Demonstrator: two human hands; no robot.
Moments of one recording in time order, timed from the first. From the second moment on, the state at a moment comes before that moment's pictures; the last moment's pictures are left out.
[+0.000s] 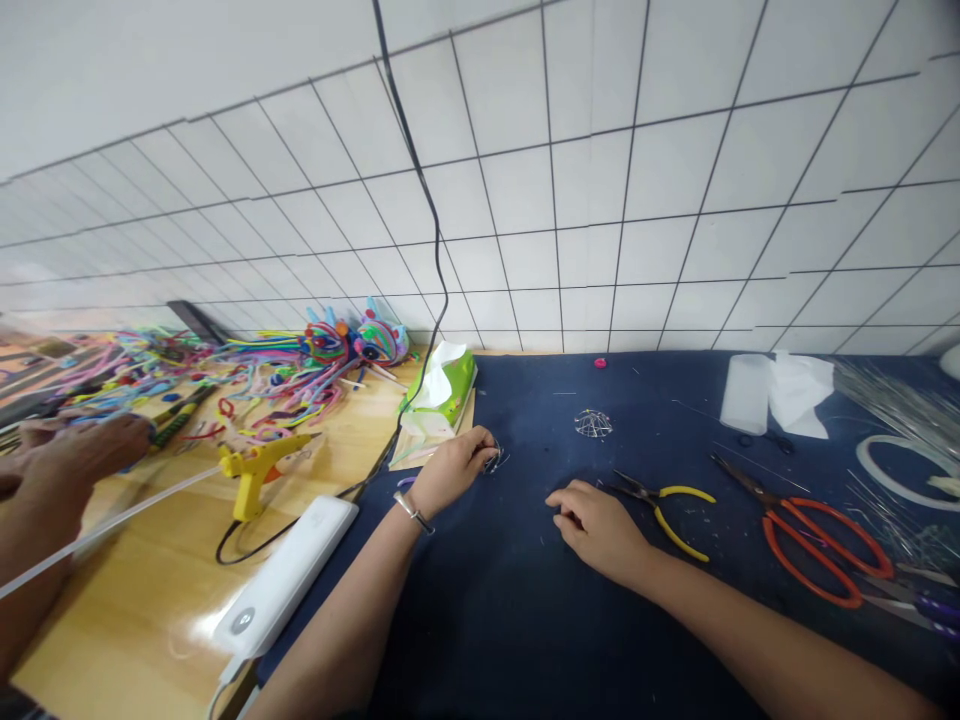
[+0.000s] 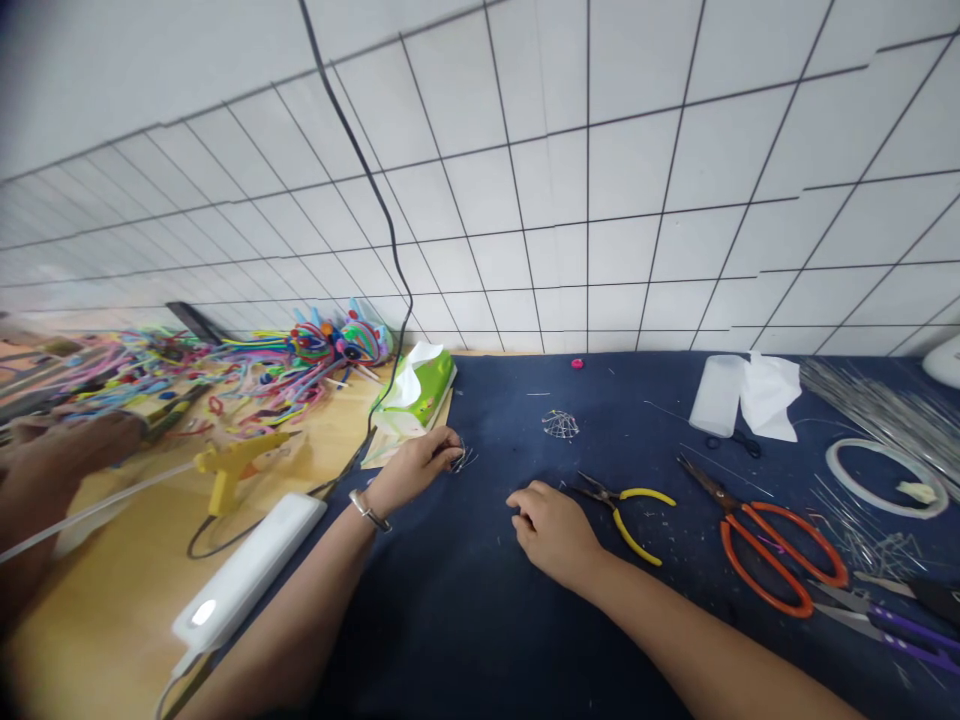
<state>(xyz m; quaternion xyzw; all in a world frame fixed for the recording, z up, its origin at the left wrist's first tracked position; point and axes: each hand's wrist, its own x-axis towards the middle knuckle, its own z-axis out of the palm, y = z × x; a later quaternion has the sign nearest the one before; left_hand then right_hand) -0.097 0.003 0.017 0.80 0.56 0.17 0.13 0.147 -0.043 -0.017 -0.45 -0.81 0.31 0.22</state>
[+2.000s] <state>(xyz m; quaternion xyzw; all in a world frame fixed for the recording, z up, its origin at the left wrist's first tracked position) -0.058 0.098 0.026 0.85 0.53 0.03 0.03 0.149 -0.039 -0.015 -0.43 -0.82 0.31 0.22</state>
